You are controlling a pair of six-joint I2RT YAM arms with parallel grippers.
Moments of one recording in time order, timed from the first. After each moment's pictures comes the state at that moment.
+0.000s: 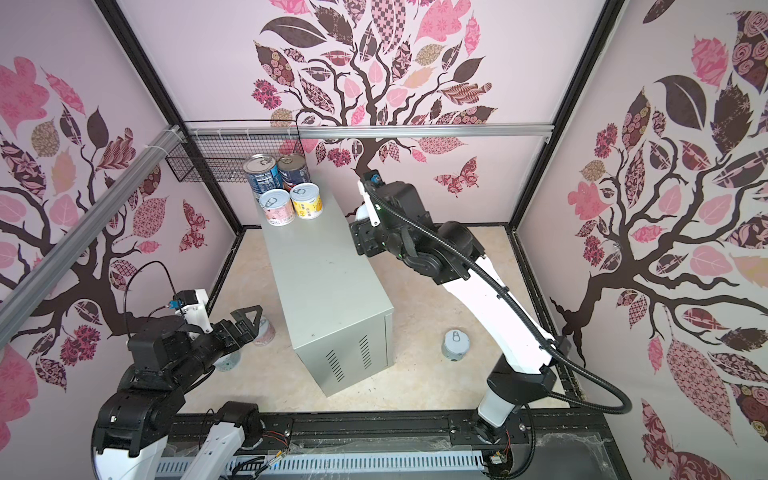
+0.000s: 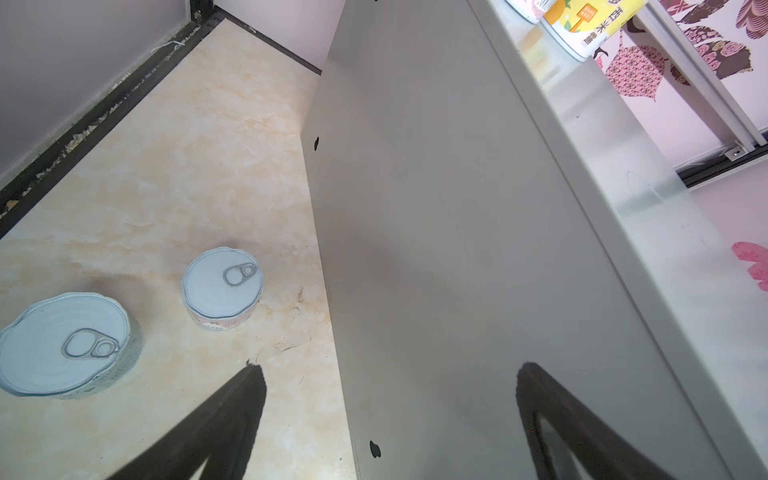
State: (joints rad) left arm -0.11 0.50 1.03 -1.02 0.07 -0.52; right arm 0.88 1.71 2.32 -1.09 0.31 0.16
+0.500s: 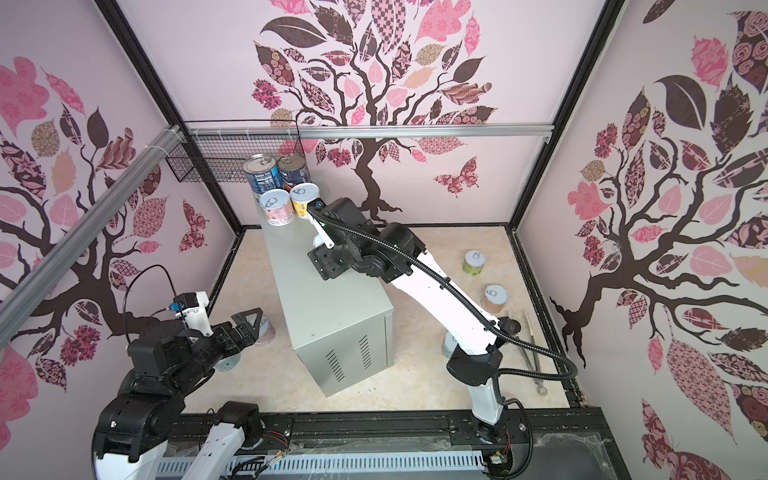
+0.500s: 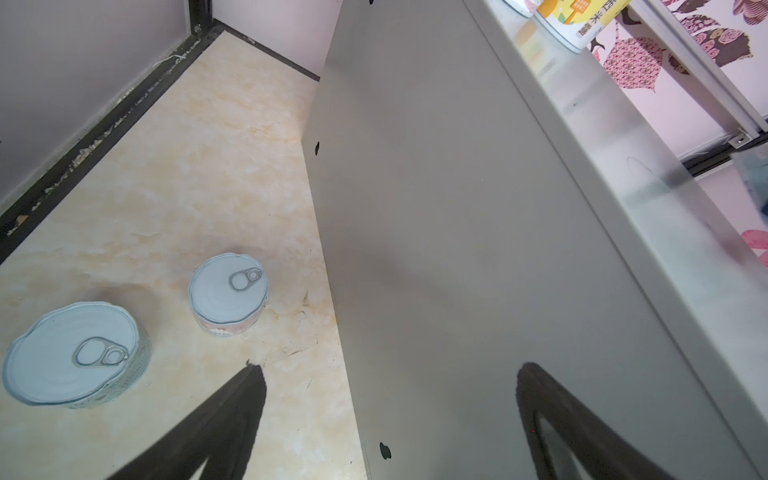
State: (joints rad) left arm -0.13 0.47 1.00 -1.00 0.06 -0.49; right arm 0.99 1.95 2.52 -1.21 0.21 0.13
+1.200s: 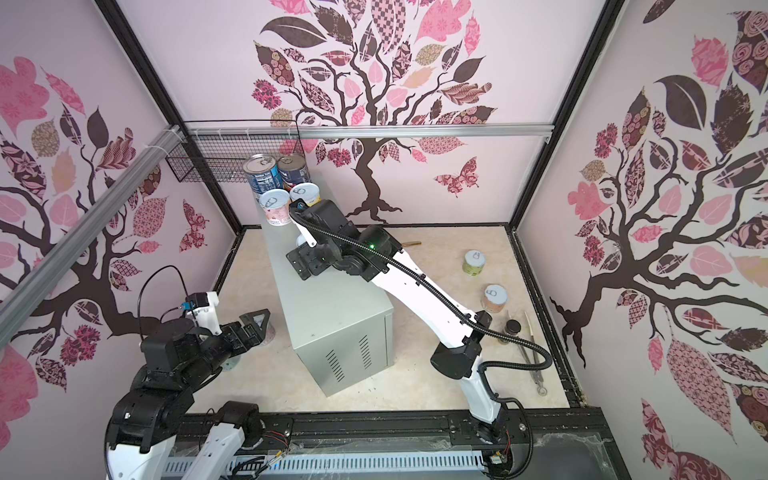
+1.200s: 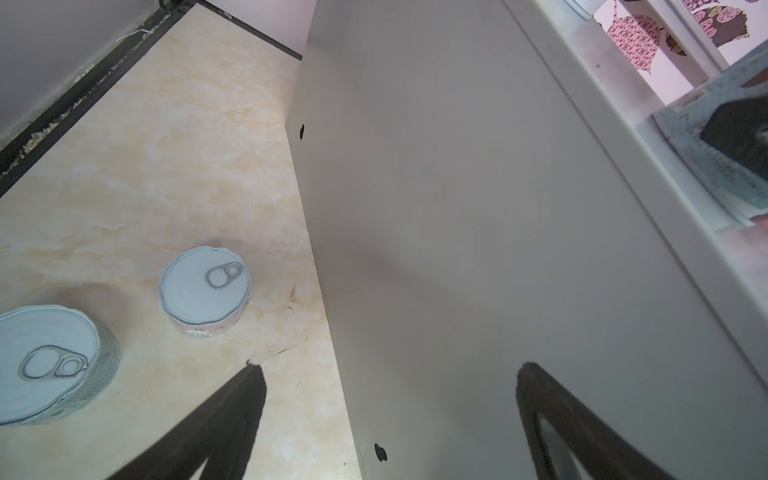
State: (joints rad) left arm -0.13 0.47 0.93 -0.95 0.10 -0.50; right arm 0.99 2.07 2.58 -1.09 0.18 0.09
